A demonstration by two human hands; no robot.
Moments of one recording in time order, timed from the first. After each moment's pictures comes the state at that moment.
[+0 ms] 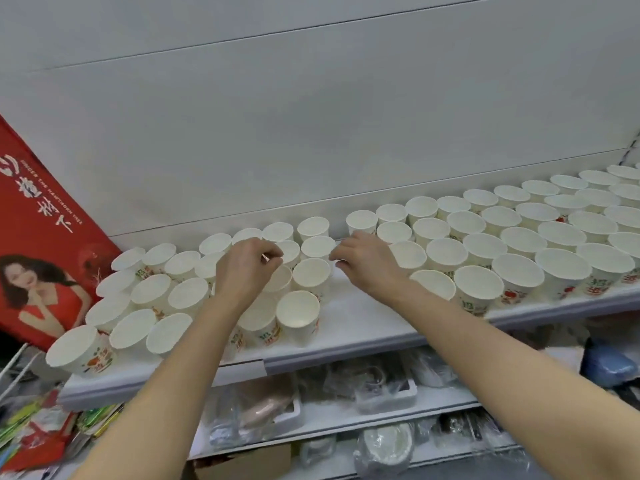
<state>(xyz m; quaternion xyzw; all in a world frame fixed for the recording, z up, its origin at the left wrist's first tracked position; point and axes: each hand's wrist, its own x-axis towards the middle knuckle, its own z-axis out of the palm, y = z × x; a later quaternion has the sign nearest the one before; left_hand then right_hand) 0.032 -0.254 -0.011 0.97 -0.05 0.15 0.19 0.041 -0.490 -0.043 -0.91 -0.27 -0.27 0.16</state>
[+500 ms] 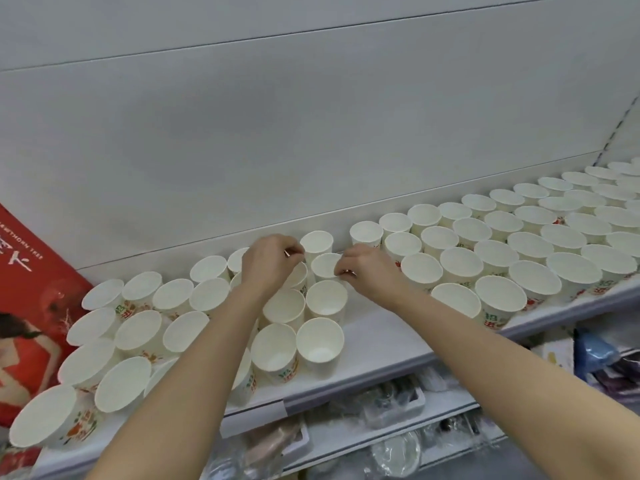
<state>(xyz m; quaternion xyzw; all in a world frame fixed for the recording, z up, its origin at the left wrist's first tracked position) 0.110 -0.270 -0.019 0.96 -0.13 0.10 0.23 0.072 -0.481 -0.055 -0.94 -0.22 -0.20 0.17</state>
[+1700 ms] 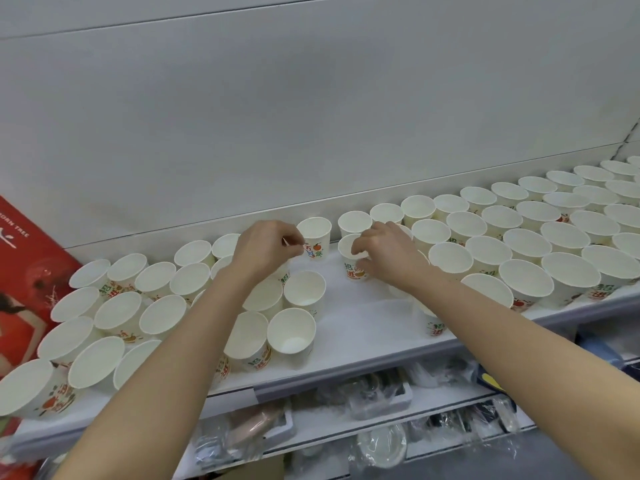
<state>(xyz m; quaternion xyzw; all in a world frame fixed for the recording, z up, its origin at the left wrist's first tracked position) 0.105 -0.288 -0.012 0.96 -0.16 0.07 0.22 0.079 -0.533 -0.043 -0.97 -0.21 -0.15 0.05</state>
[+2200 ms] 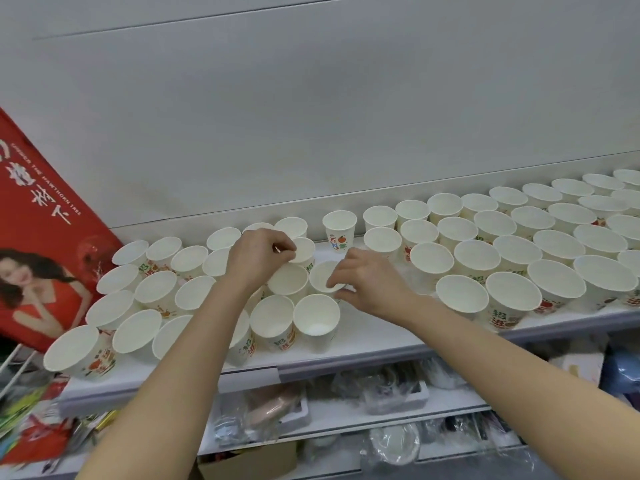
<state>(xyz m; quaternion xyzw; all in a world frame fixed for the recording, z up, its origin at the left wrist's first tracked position) 0.064 -0.239 -0.017 0.96 -0.08 0.09 0.24 0.030 -0.468 -0.055 -0.89 -0.37 -0.19 0.18</state>
